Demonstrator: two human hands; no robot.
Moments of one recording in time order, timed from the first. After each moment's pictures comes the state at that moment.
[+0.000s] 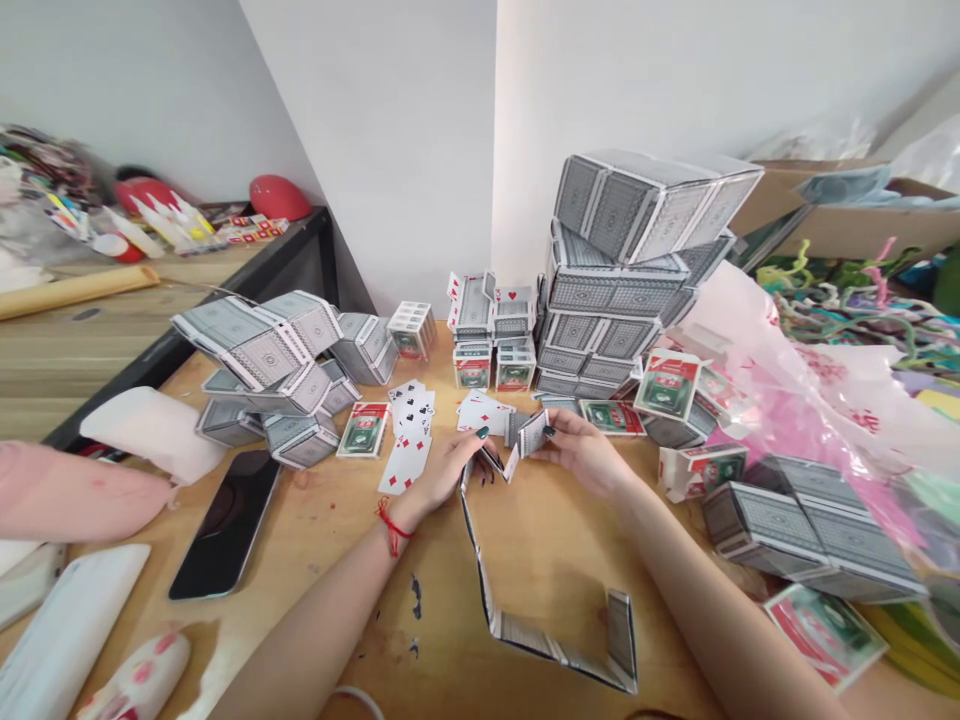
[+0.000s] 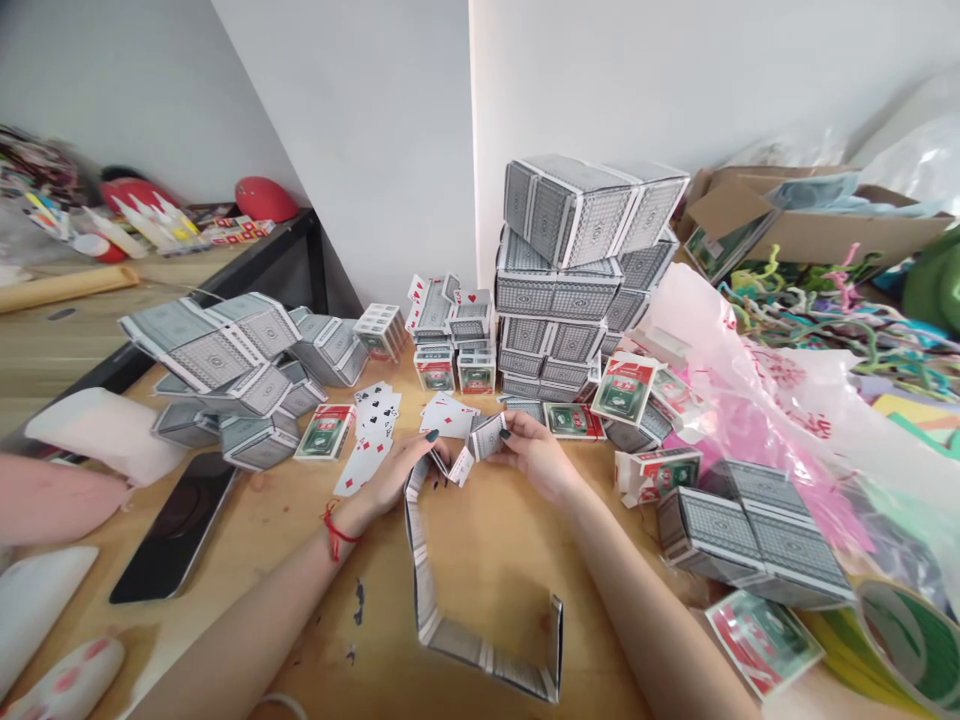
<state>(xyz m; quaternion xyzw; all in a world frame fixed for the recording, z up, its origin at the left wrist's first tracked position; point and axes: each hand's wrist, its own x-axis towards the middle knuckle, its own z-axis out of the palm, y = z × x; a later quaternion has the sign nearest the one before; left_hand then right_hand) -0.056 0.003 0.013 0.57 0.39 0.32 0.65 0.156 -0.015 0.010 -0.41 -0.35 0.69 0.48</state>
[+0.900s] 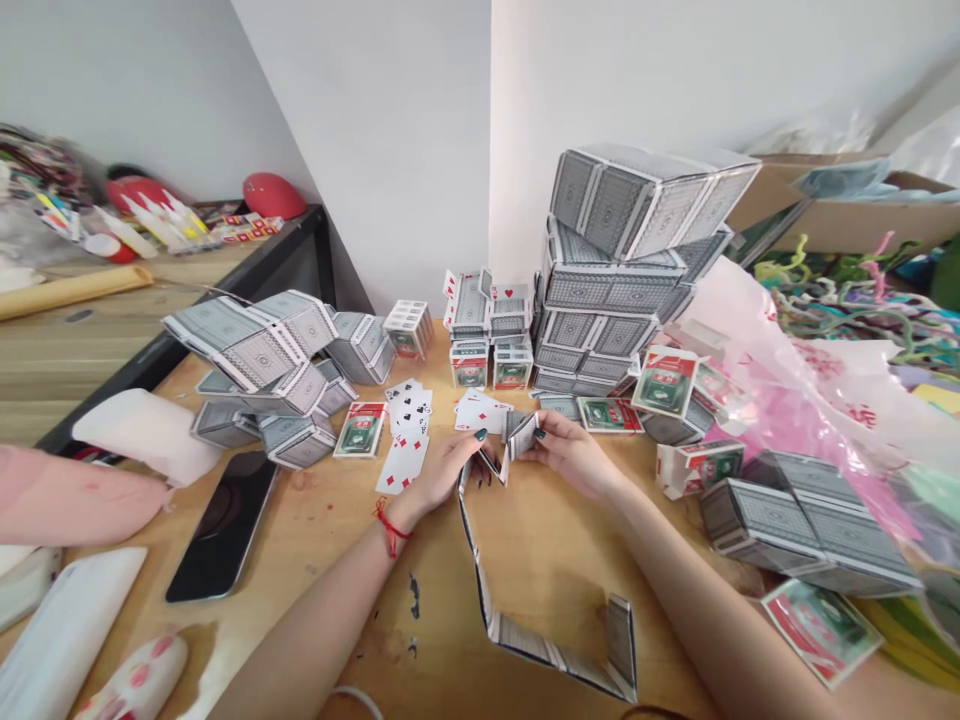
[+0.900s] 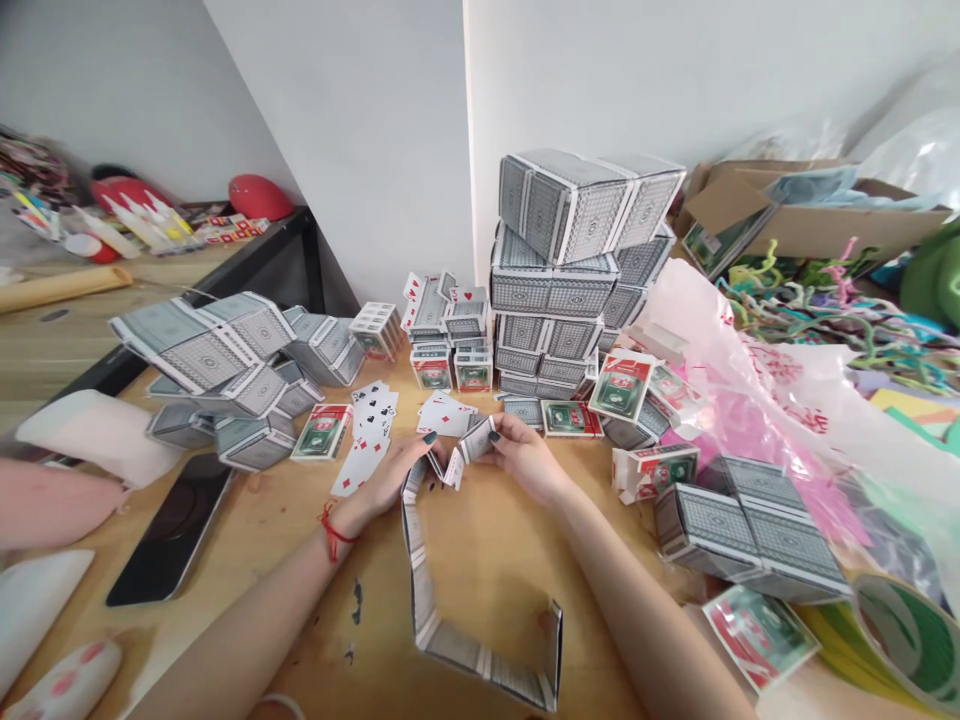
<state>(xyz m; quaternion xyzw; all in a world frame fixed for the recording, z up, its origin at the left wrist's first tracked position) -0.056 0.003 0.015 0.61 0.38 0.30 0.63 0.143 -0.018 0.011 -0.37 -0.37 0.70 0.49</state>
